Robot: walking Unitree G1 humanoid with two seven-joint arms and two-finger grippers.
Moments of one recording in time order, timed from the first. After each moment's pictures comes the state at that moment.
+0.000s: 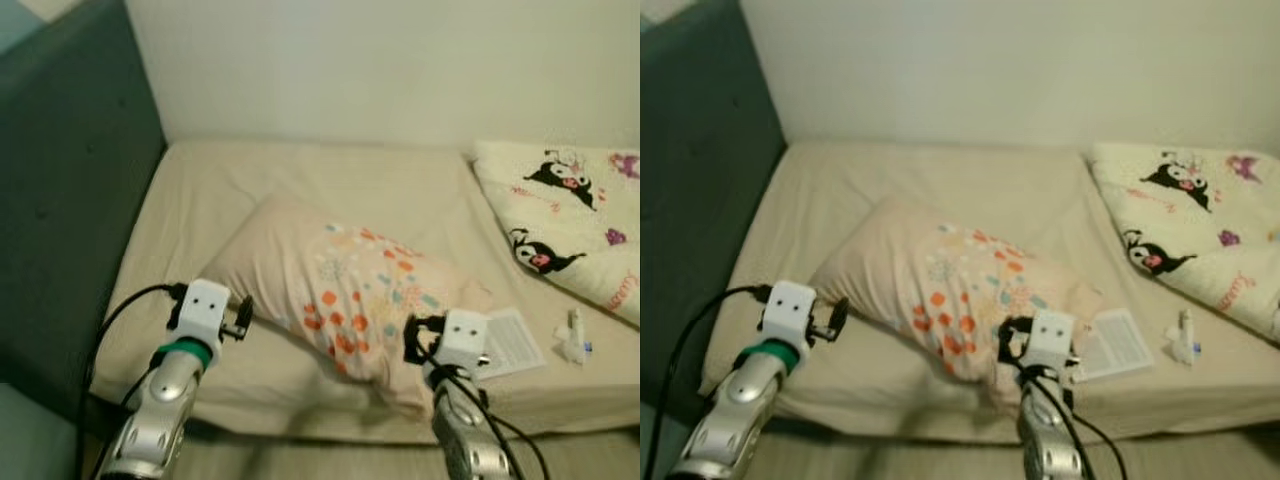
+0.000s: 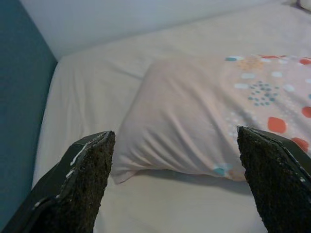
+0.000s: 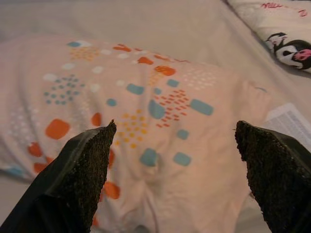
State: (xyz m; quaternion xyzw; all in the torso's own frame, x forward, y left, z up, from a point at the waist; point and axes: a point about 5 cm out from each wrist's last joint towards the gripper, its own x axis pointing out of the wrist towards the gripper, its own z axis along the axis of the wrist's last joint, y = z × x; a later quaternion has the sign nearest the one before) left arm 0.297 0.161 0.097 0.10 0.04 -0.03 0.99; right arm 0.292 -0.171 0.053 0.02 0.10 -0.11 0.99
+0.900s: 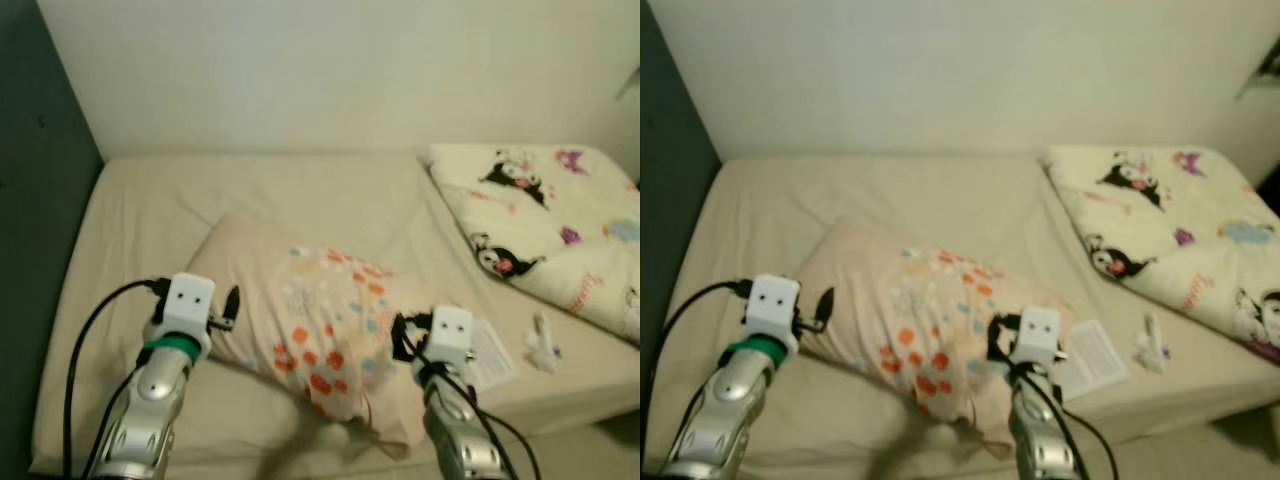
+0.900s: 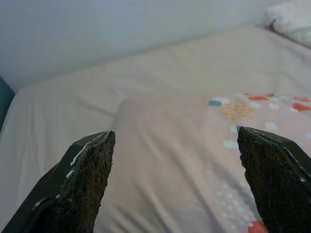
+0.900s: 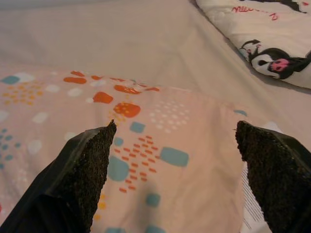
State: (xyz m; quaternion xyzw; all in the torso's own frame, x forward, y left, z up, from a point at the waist) left arm 0.294 0.160 0.101 0.10 0.03 -0.03 0.99; right arm 0.296 -0.171 0.054 0.02 0.10 -0.10 0.99
